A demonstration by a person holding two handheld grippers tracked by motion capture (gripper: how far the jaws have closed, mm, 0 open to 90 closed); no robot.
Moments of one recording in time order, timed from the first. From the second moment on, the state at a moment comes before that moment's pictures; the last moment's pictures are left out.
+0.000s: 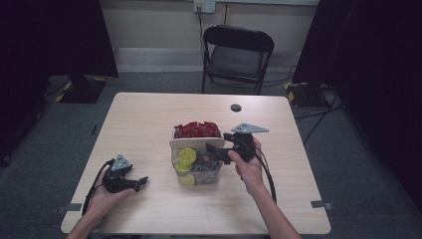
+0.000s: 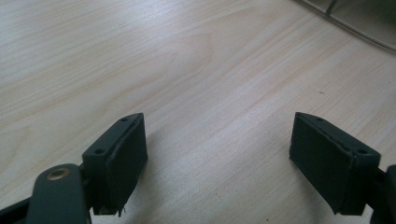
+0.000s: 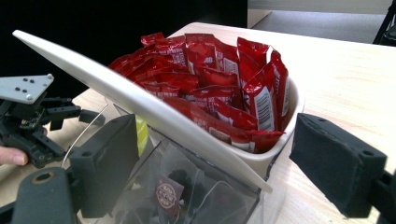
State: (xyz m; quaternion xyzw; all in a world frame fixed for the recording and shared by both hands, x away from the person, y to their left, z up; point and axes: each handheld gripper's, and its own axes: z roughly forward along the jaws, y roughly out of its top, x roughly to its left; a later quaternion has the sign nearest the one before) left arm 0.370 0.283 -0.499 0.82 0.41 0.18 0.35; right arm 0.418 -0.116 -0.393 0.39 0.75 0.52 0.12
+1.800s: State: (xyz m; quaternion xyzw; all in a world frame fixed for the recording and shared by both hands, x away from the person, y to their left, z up) left arm 0.353 0.236 -0.443 0.81 0.32 0.16 0.46; right arm 0.432 -0.123 -0.392 0.42 0.73 0.52 0.14
